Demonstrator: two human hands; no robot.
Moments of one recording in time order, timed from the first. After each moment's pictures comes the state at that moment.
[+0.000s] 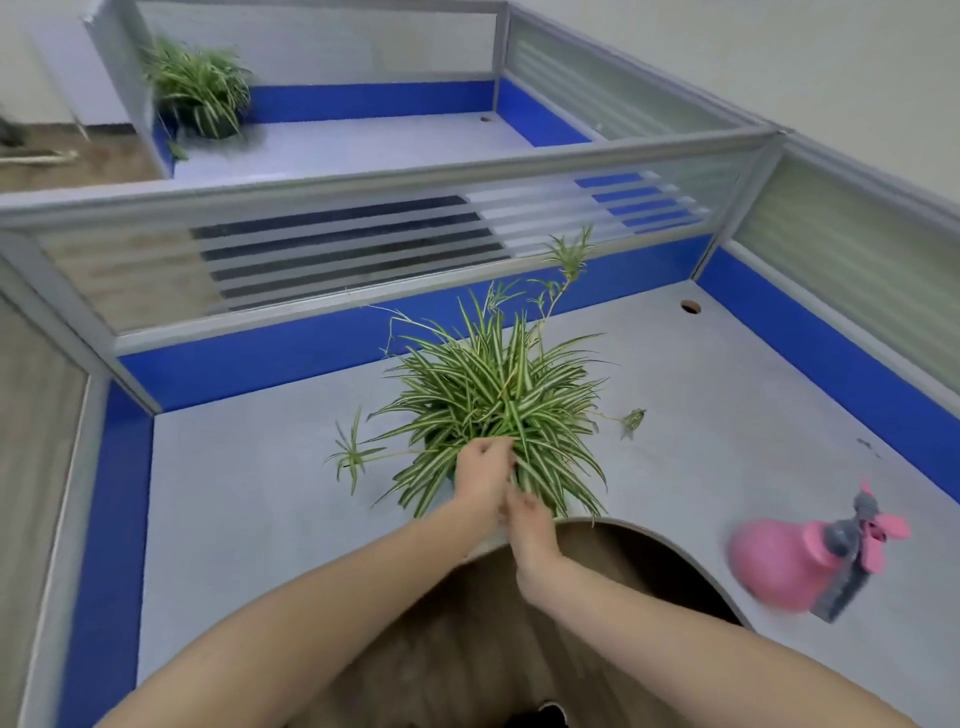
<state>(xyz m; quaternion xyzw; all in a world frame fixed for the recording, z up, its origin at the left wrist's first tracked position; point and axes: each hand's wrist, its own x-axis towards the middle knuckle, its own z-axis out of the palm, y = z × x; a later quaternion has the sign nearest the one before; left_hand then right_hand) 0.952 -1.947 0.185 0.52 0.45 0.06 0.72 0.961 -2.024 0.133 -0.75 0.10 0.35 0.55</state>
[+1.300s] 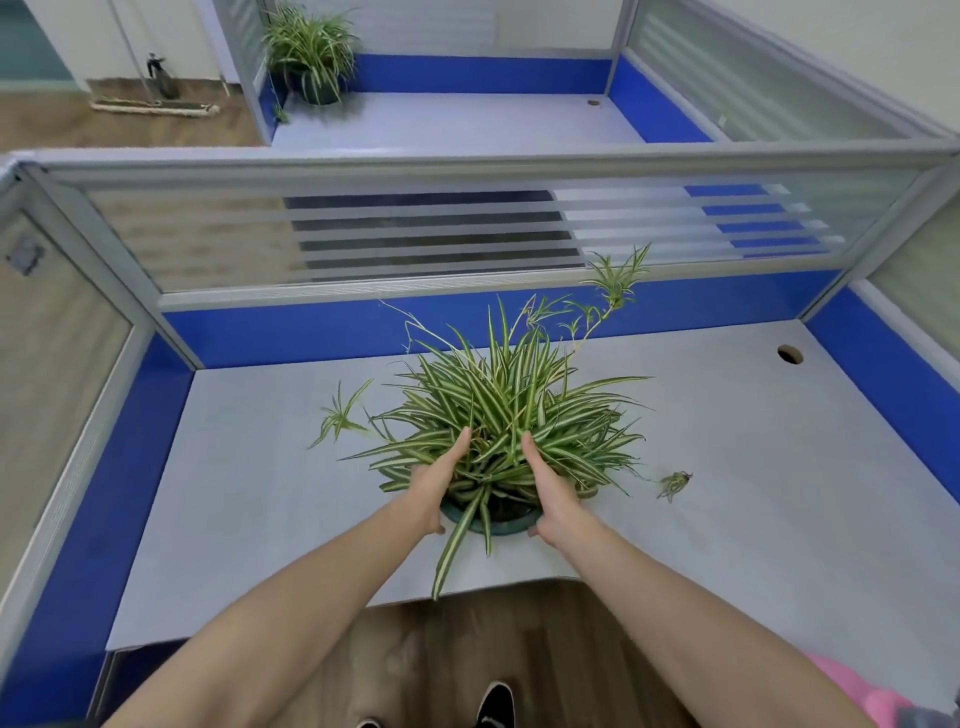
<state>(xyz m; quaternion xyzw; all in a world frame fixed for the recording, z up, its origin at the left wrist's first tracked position) 1.009 -1.882 0.118 0.36 0.60 0.06 0.72 1.126 -1.977 0.092 -0.68 0.12 0.51 0.52</state>
